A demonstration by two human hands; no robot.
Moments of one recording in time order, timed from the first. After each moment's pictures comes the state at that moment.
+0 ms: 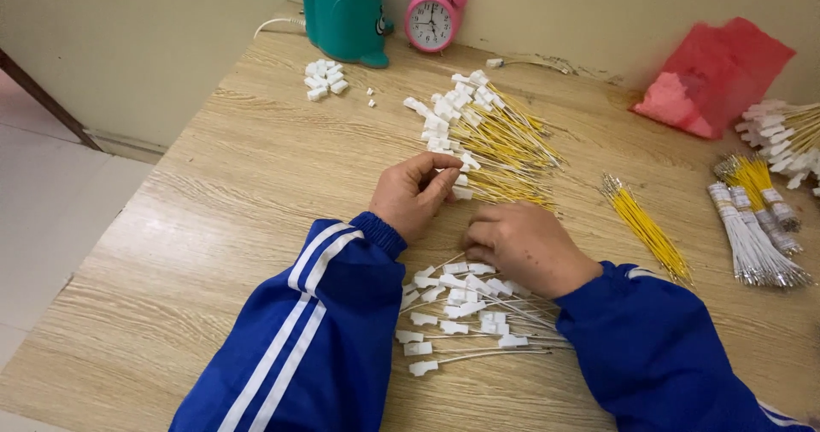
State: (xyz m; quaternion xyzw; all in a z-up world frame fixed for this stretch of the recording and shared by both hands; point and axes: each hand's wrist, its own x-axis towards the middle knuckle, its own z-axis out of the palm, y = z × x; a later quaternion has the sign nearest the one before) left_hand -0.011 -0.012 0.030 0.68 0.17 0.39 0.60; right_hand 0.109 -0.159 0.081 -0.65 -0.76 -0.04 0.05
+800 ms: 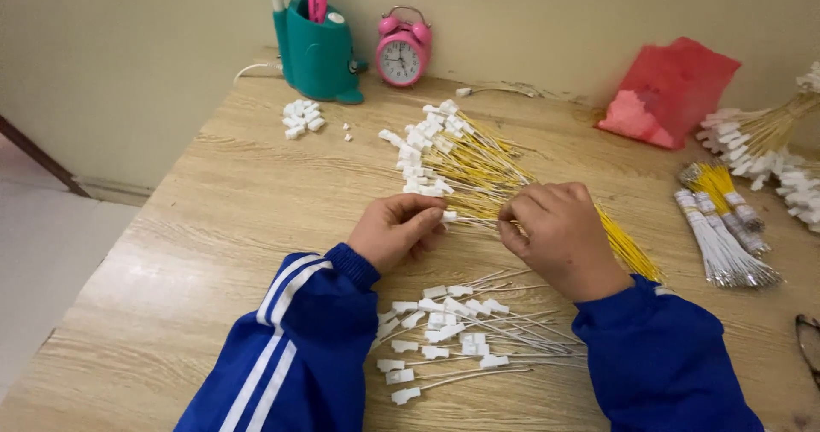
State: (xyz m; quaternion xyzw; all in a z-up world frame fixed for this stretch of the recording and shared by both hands) left_hand -0.016 -0.024 0.043 0.62 0.18 0.26 0.72; right_hand 0.162 -0.185 0.098 -0.69 -0.66 -0.27 0.13
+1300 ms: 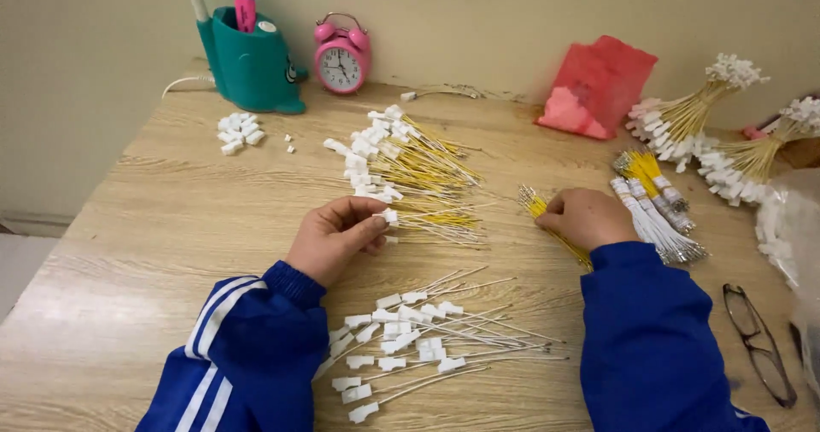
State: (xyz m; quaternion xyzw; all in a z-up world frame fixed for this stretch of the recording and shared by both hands) left_hand -0.011 -0.014 0.035 0.56 0.17 0.29 0.75; right_hand 0.227 -0.230 0.138 -0.95 -0.30 0.08 -0.04
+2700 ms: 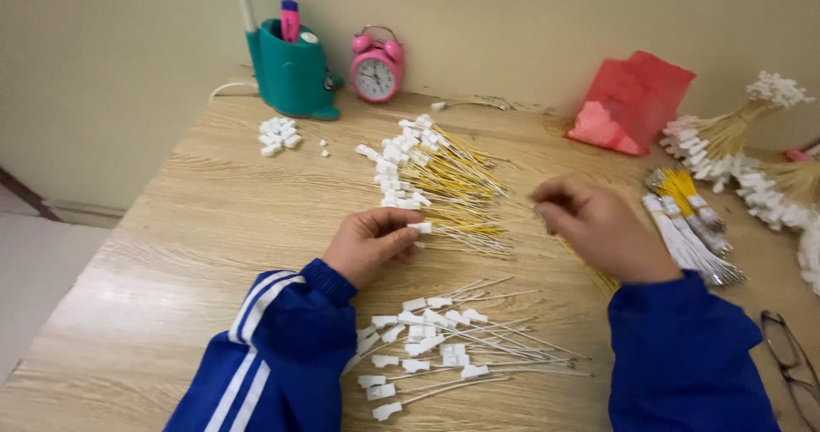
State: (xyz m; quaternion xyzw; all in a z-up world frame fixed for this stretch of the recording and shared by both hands) left_hand -0.002 -0.008 0.007 0.58 0.14 0.27 0.75; right_hand 0.184 -0.222 0.155 -0.78 -0.46 0.14 0.39
